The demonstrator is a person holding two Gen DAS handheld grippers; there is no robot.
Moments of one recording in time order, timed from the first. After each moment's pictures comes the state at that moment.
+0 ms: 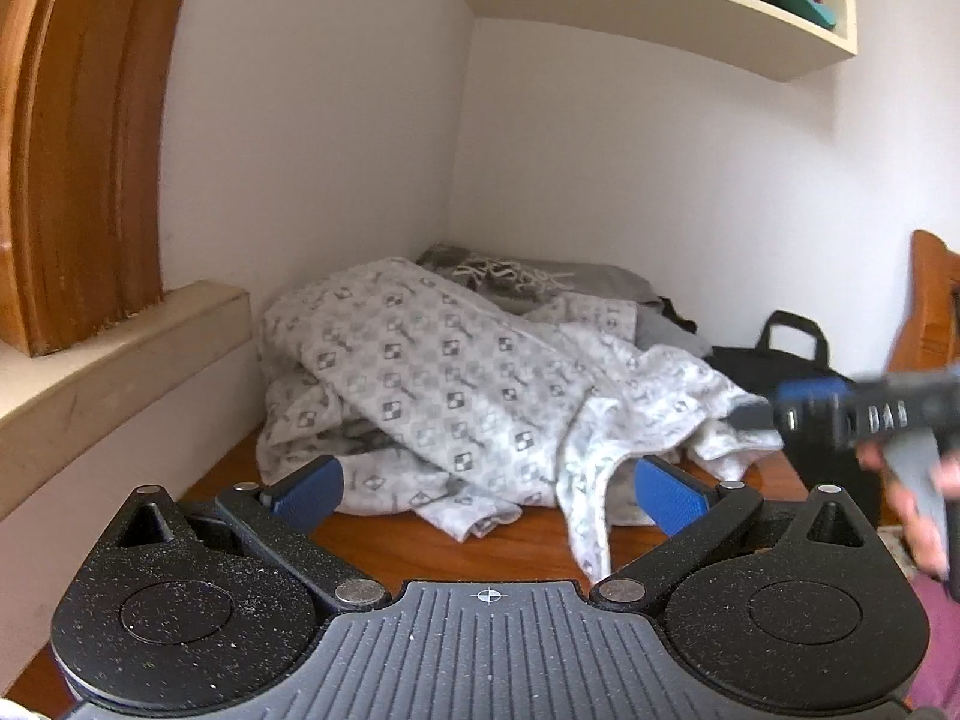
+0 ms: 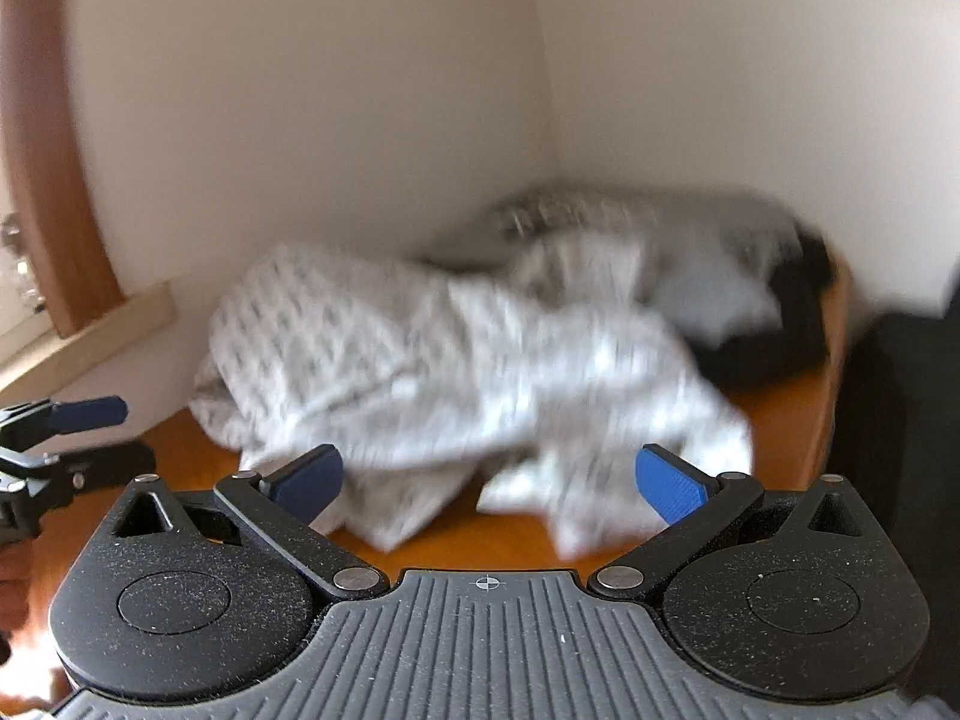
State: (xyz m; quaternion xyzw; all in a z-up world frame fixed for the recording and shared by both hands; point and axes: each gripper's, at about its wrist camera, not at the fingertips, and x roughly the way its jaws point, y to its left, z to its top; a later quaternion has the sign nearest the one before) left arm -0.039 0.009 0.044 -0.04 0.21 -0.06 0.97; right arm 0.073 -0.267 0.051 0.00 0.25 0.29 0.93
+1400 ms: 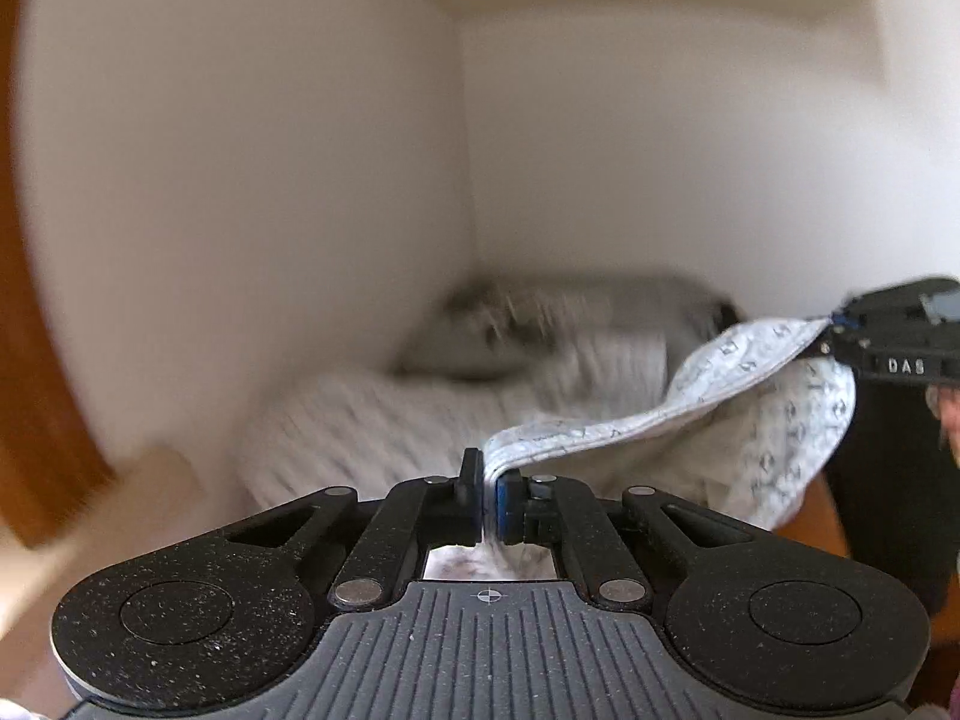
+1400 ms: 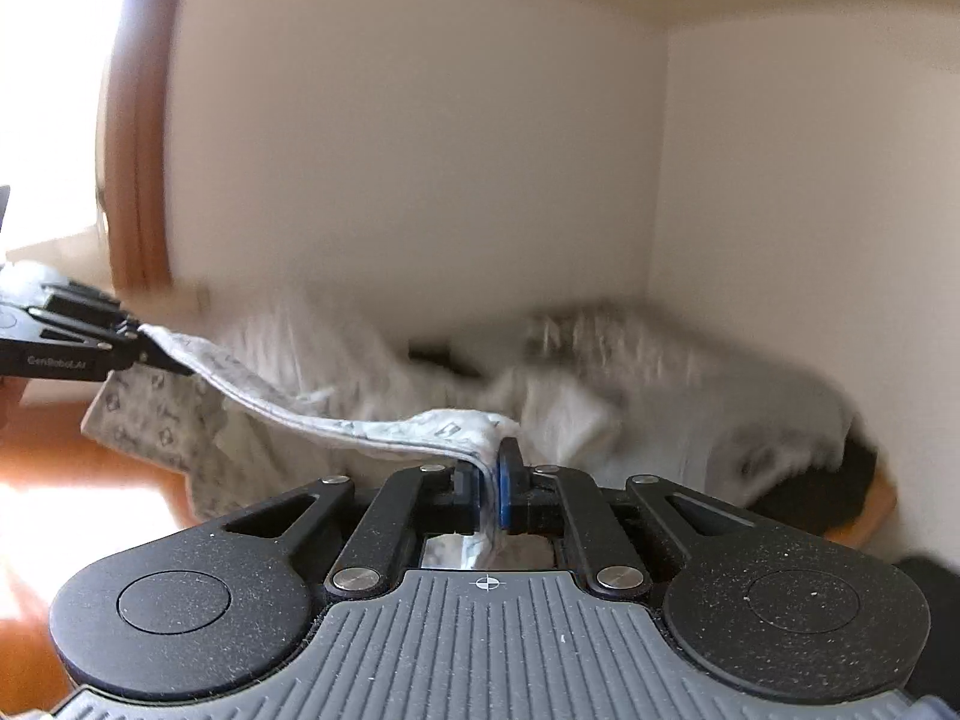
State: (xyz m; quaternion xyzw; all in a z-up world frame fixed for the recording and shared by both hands) left arm 0.016 -0.076 0.105 0.04 0.22 0.04 0.97; right arm 0.156 -0.348 0.095 -0.09 0.14 0.45 0.88
